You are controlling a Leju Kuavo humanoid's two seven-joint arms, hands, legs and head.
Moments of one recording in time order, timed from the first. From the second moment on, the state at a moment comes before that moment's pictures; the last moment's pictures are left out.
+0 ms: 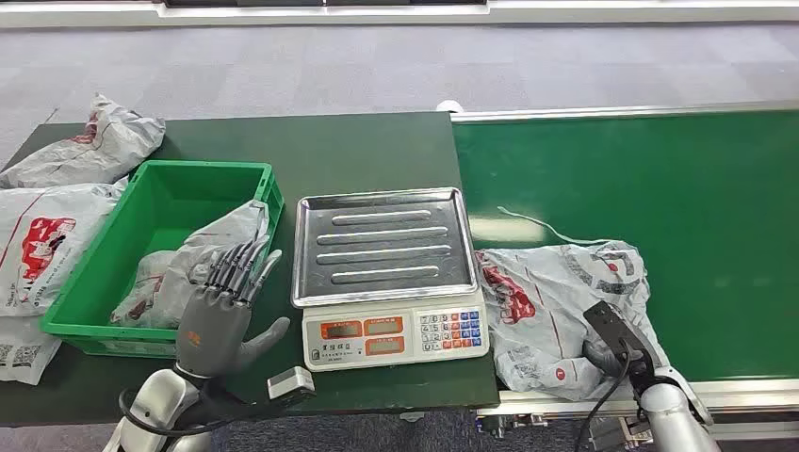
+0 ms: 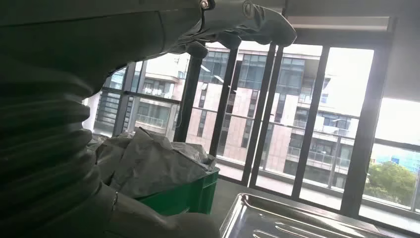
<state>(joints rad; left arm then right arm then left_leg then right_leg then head) -0.01 0.17 -0.36 -1.60 -1.14 0.40 -0.13 -0.25 -0.14 -0.34 -0.65 0.60 0.23 -0.33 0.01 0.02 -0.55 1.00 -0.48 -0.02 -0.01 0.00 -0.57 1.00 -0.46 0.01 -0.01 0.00</state>
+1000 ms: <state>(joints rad) 0.05 0.17 -0.36 -1.65 -1.18 0.39 -0.09 -0.01 0.02 -0.35 -1.26 1.17 -0.23 0.07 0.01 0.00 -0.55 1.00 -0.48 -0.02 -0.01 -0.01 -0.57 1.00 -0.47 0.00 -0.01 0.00</state>
